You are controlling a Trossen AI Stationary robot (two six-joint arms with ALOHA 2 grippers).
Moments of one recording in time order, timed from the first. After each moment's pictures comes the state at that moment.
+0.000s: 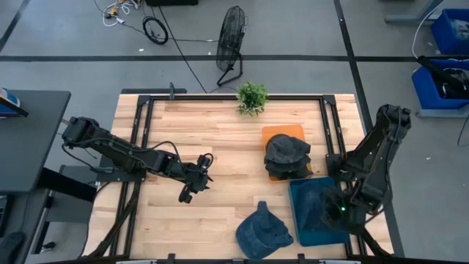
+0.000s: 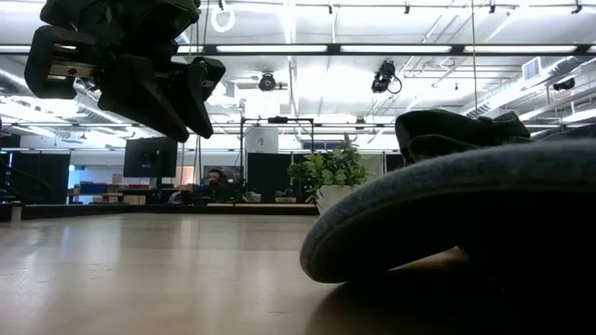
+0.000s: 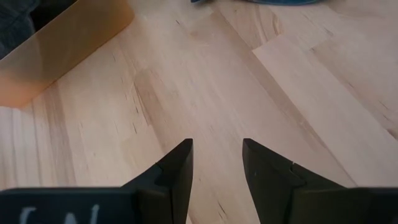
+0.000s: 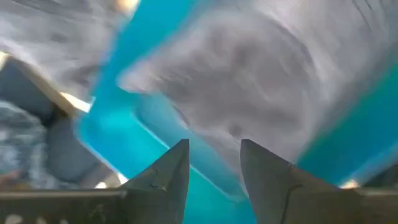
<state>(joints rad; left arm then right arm) -0.29 1.36 0.71 -0.12 -0.12 0.33 1.12 1.21 0.85 -0.92 0.14 1.97</state>
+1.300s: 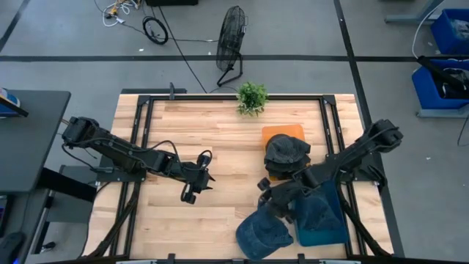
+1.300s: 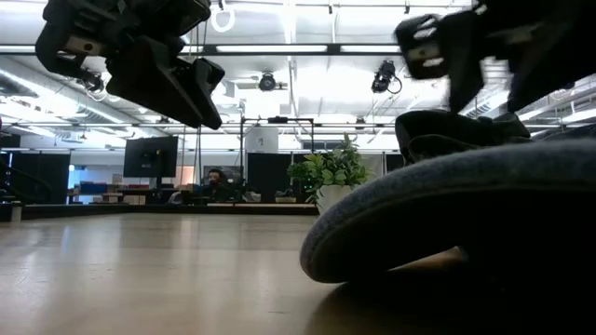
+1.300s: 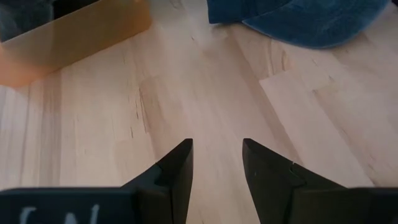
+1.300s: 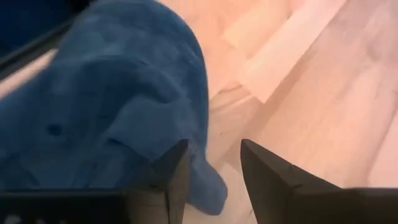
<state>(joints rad) -0.29 1.36 0.71 -0.06 -0.12 0.13 0.47 1.55 0.88 -0.16 -0.03 -0.32</state>
